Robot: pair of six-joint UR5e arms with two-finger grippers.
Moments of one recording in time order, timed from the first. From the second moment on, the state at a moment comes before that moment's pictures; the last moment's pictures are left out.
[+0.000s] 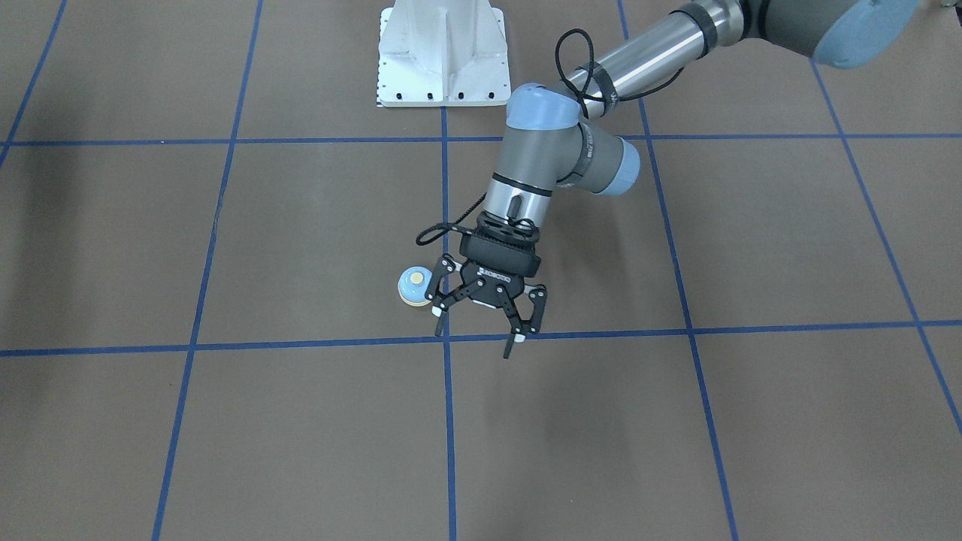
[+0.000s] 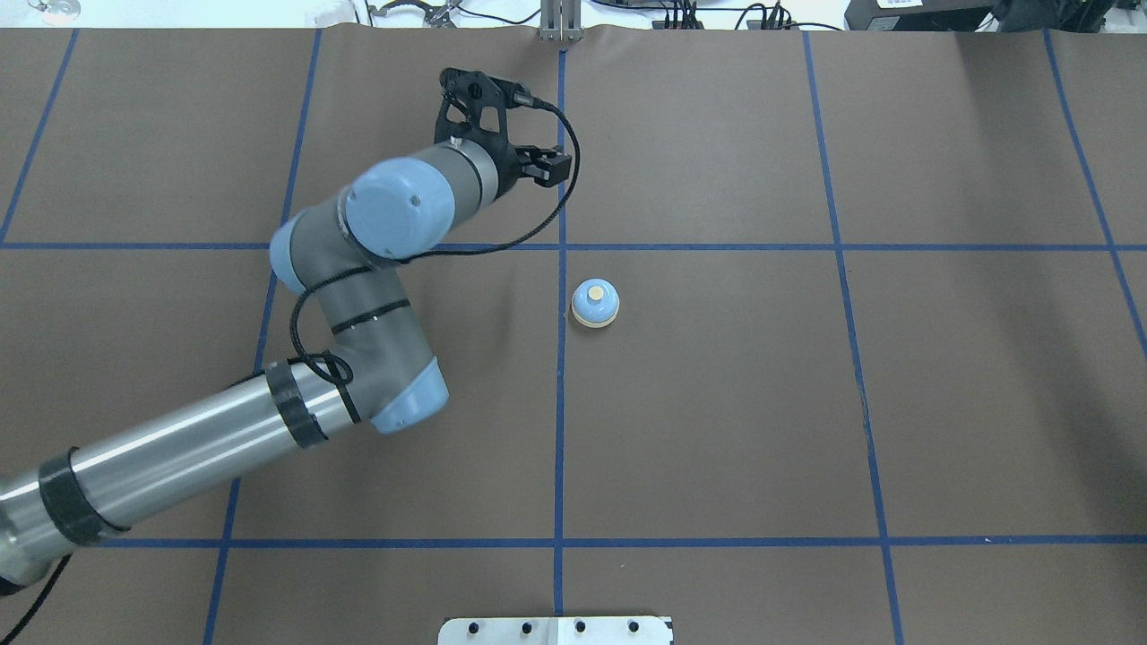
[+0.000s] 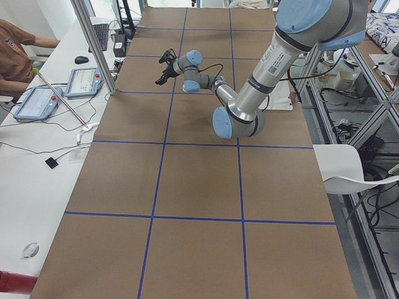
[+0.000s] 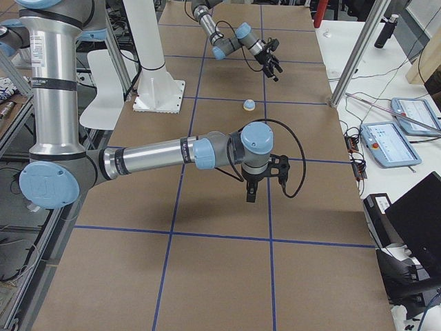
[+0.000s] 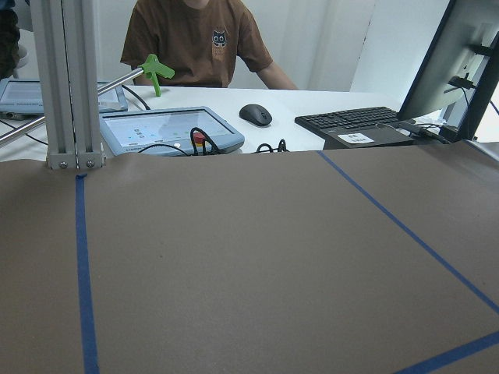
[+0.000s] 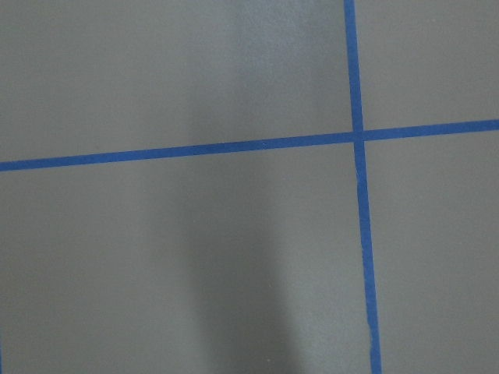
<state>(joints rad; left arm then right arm) -0.64 -2.37 -1.31 -2.30 -1.40 -0.88 1.48 -1.57 1.81 -1.58 2.45 0.33</state>
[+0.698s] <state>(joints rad) -1.01 -2.16 -1.37 -2.02 -1.80 -0.62 1.16 -1.32 1.81 -1.56 2.32 0.76</state>
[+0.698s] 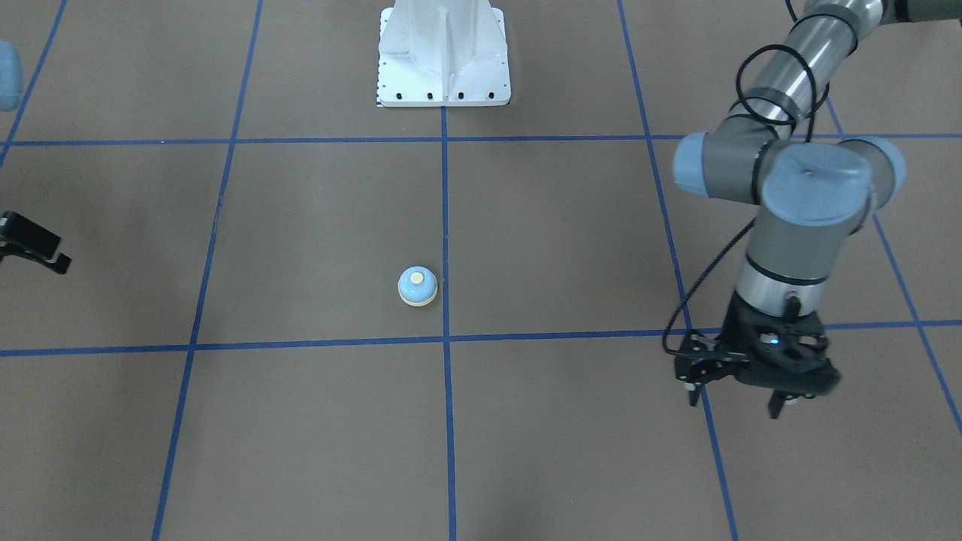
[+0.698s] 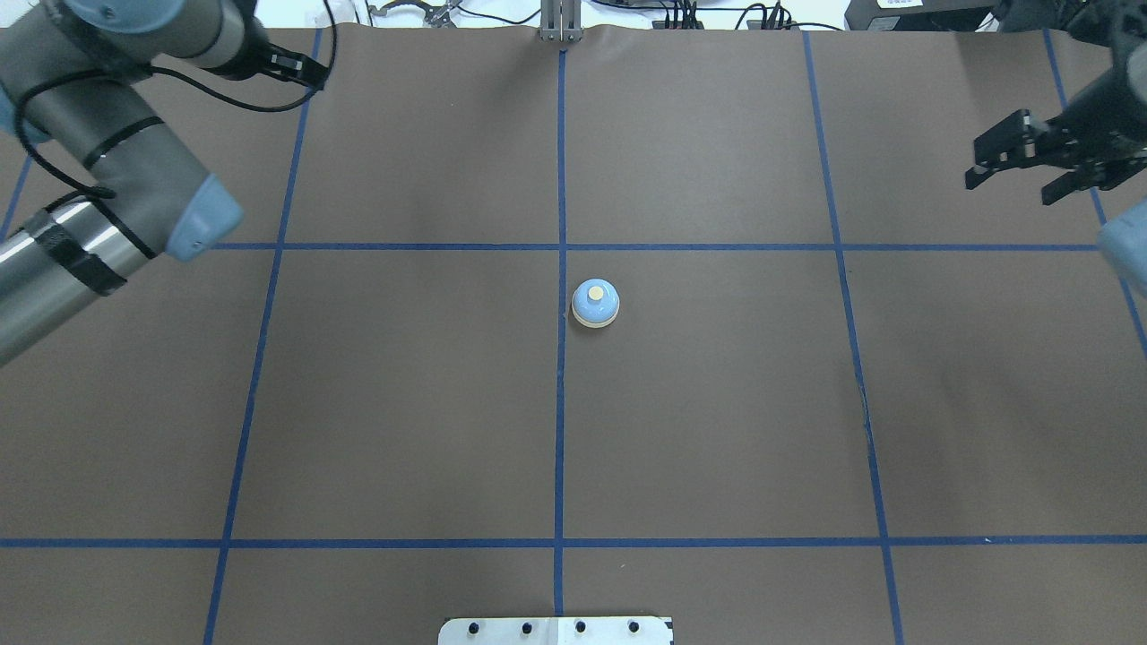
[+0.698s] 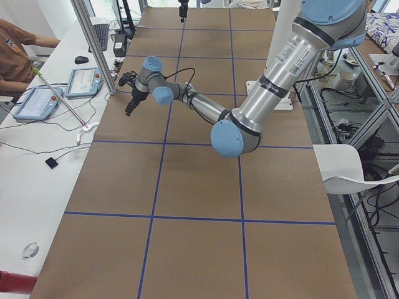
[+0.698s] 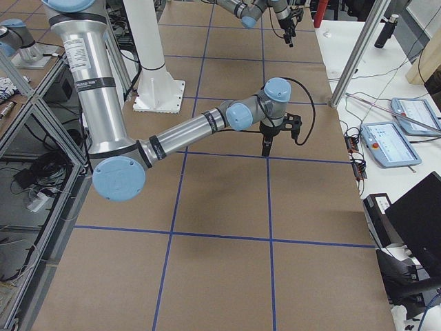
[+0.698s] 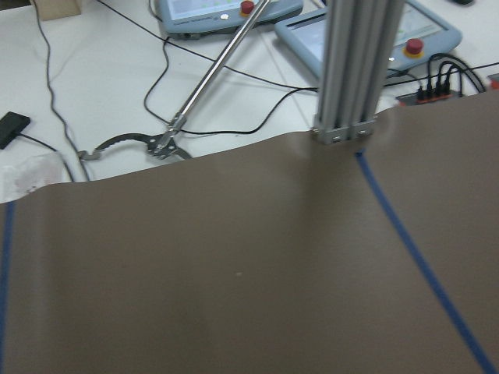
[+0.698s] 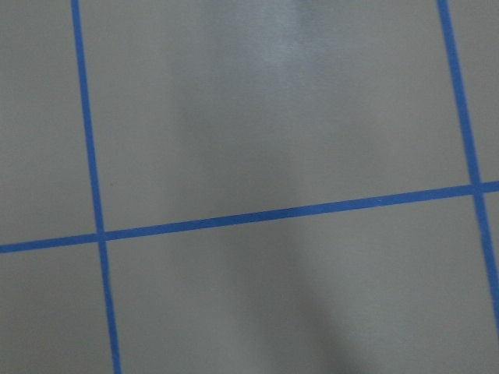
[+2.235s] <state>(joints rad) -1.19 -1.92 -1.52 -1.67 -1.97 -0.15 0.67 -0.88 1.61 -1.54 2.02 1.27</state>
